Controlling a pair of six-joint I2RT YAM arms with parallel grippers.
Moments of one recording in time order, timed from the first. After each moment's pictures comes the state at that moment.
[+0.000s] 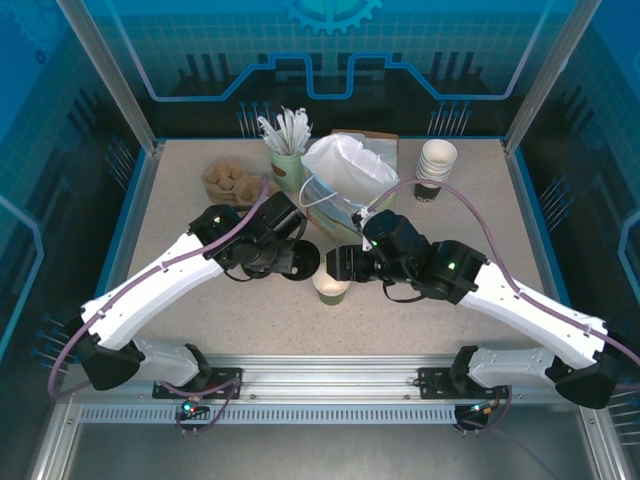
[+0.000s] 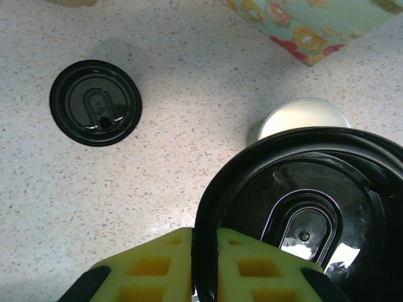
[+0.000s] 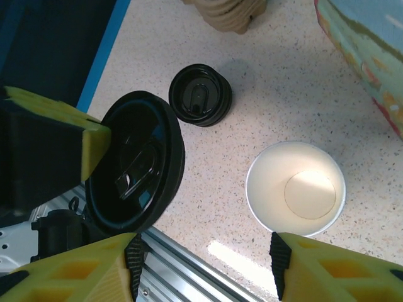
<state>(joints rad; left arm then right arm) -0.84 1.37 1.52 -1.34 -0.21 -0.69 0.97 1.16 1.22 -0.78 0.03 0.78</state>
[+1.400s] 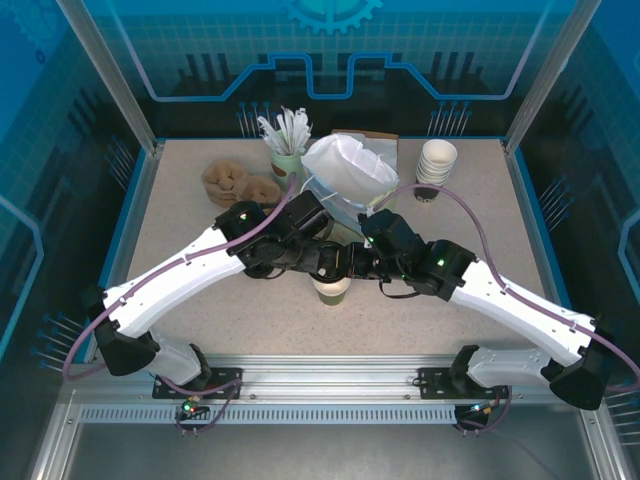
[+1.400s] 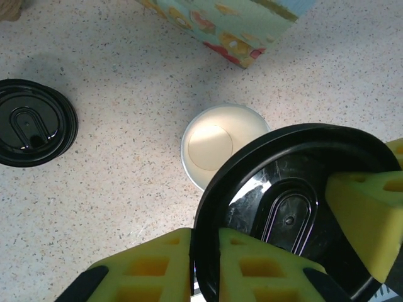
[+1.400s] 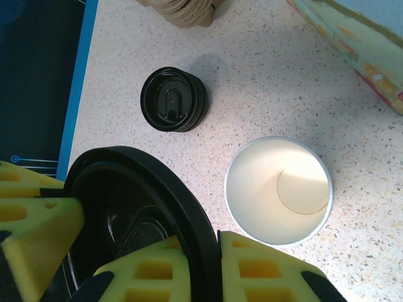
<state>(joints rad) -0.92 1.48 1.63 -1.29 -0.16 -0.72 0.90 1.17 1.13 -0.70 -0.01 0.89</state>
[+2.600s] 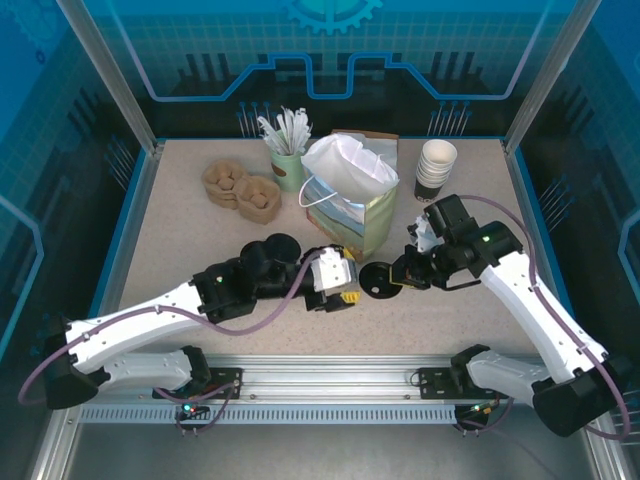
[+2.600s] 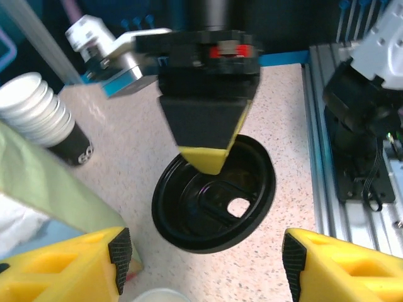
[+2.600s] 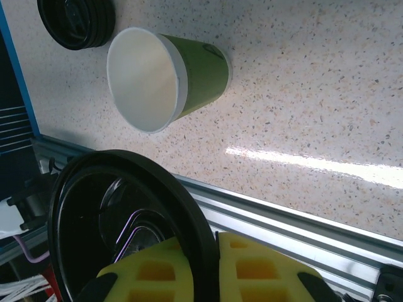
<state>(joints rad) -1.04 1.11 0.97 -0.26 0.17 0.38 0.40 1.11 1.13 -1.23 -0.51 0.59</state>
